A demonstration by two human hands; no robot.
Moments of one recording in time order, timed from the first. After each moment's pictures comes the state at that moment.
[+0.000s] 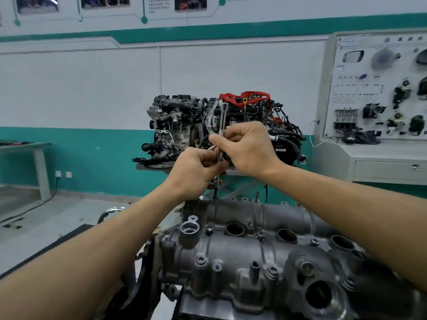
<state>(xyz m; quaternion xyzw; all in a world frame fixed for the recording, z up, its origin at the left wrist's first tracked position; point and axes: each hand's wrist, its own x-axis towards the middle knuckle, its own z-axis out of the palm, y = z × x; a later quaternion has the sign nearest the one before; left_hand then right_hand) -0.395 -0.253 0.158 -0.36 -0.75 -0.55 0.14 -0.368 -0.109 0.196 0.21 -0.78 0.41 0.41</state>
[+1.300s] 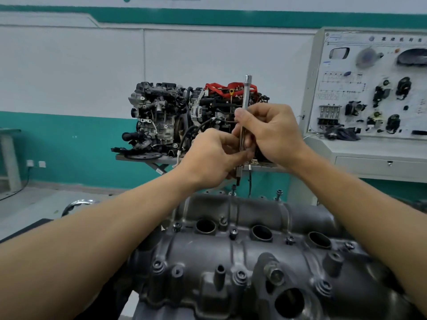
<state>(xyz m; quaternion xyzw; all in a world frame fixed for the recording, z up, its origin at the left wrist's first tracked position) -0.382 -0.184 0.167 -0.40 -0.74 -0.52 0.14 -0.344 -0.039 0.202 0.23 -0.76 0.47 0.38</state>
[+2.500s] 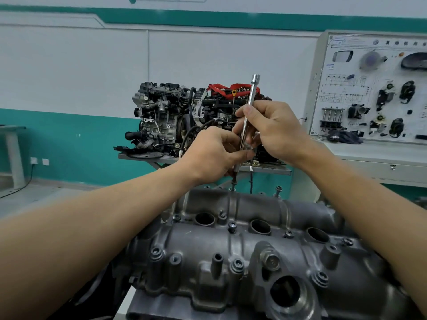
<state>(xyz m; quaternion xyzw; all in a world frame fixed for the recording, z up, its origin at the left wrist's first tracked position) -0.387 -0.182 0.165 -0.41 -0.75 -0.49 0.15 -0.336 -0.036 0.207 0.19 -0.81 0.44 0.33</state>
